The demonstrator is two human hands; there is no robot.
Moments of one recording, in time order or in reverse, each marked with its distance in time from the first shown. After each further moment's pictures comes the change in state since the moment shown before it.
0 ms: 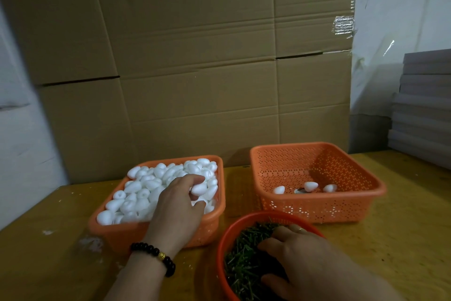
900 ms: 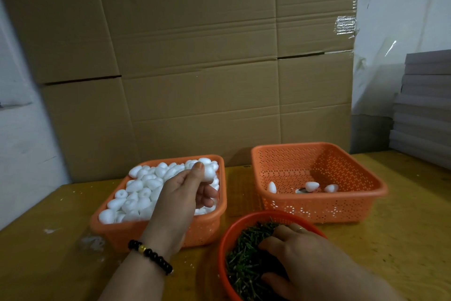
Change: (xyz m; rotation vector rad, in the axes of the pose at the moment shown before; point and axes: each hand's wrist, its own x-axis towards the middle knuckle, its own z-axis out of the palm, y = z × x) left_hand -0.002 0.025 -0.009 -0.843 -0.014 -0.199; right_hand 0.001 0.001 0.004 -0.008 0.043 -0.021
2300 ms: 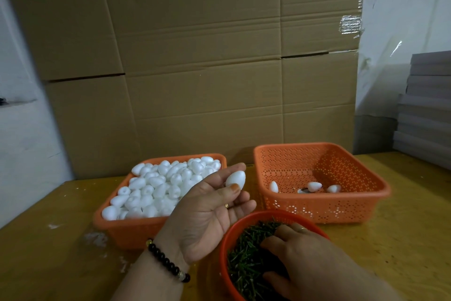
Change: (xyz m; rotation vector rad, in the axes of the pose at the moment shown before) left_hand -0.014 0.005 0.017 -0.713 -0.476 -0.313; right_hand 0.000 -0.001 0.002 -0.015 0.008 -0.001
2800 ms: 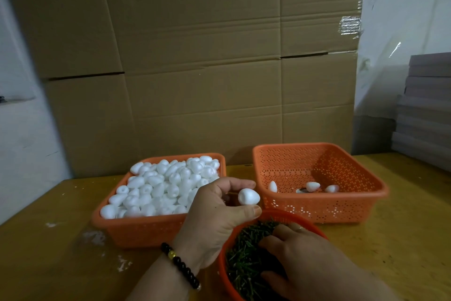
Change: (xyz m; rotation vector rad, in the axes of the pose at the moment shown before) left_hand -0.001 -0.019 0.010 0.599 0.206 0.203; right_hand -0.002 -0.003 -0.004 0.001 -0.012 0.003
